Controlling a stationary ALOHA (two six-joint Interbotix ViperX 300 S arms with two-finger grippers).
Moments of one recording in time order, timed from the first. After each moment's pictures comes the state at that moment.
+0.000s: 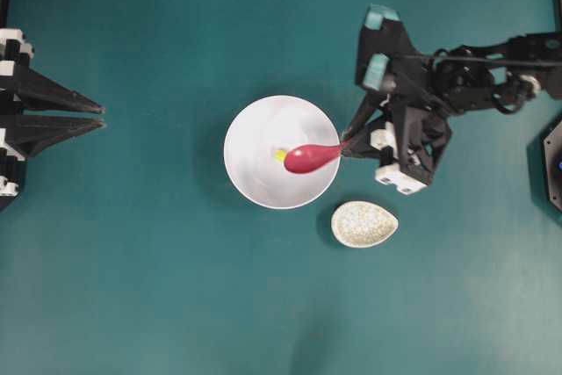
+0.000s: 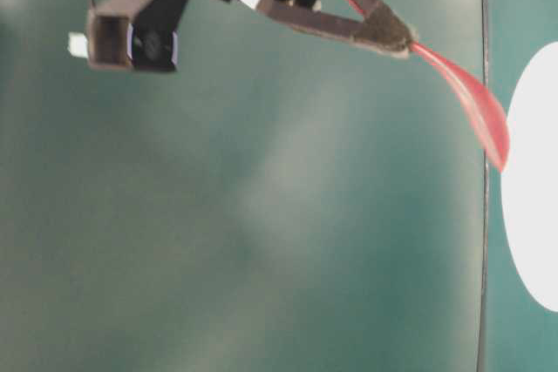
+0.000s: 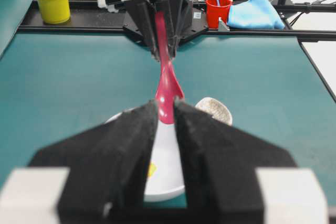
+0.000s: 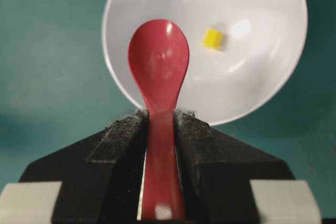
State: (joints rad) left arm 0.00 -1.00 1.18 0.01 -0.19 0.00; right arm -0.13 -0.23 0.60 0.43 0.51 -0.15
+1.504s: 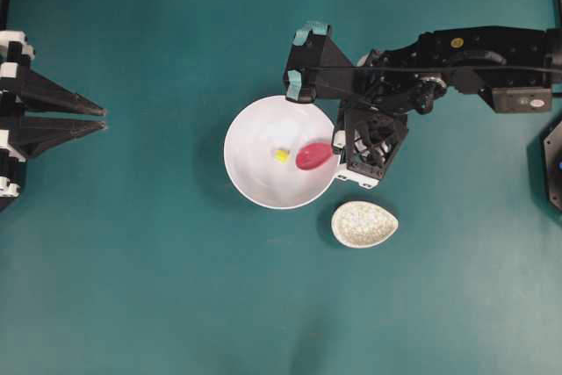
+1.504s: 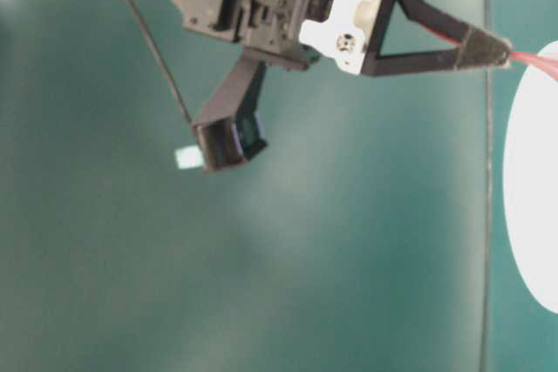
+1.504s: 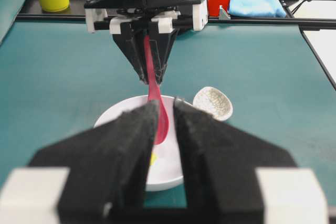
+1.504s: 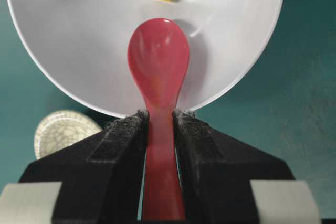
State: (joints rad) left arm 0.00 -1.00 1.18 0.01 -0.16 0.00; right arm -0.13 0.00 0.41 0.23 0.81 0.03
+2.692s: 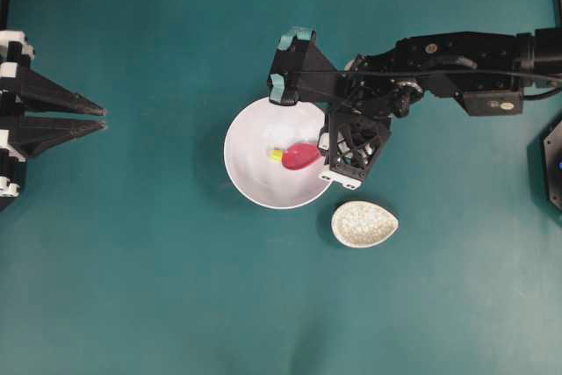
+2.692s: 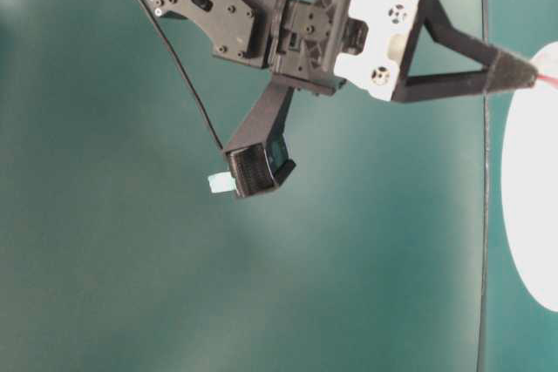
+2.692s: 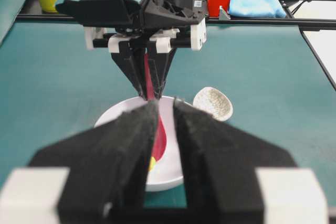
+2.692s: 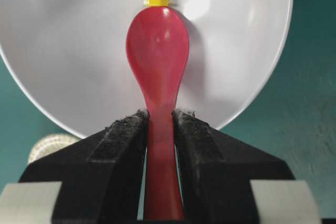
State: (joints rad) left arm 0.00 -1.00 1.18 0.01 -0.16 0.00; right arm -0.13 0.08 0.37 0.23 0.78 0.04
